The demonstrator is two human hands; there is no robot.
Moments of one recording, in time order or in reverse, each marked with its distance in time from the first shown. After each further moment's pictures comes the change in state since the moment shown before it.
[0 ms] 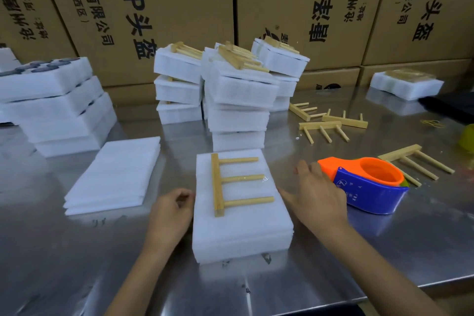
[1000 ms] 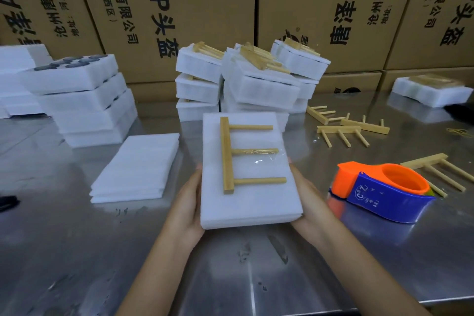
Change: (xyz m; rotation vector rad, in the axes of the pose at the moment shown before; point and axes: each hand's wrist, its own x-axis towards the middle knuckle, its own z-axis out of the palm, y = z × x) left_hand -0.001 0.023 -0.004 -1.200 -0.397 -0.329; right_hand 0.000 -0.043 0.018 1.689 -0.478 0.296
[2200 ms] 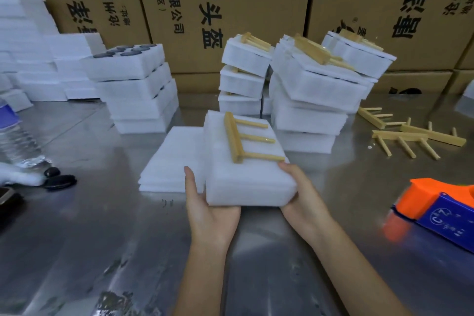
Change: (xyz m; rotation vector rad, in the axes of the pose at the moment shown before) left_hand 0.004 0.006 -0.046 -0.533 0.018 0.255; right_hand 0.045 0.044 0.072 0.233 -0.206 0.105
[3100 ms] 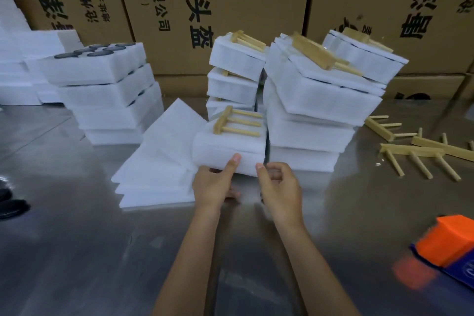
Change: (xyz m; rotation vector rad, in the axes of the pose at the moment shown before) left_hand 0.125 -0.014 0.007 1.253 0.474 0.118; right_hand 0.097 0.014 -0.011 -0.760 0.487 -0.396
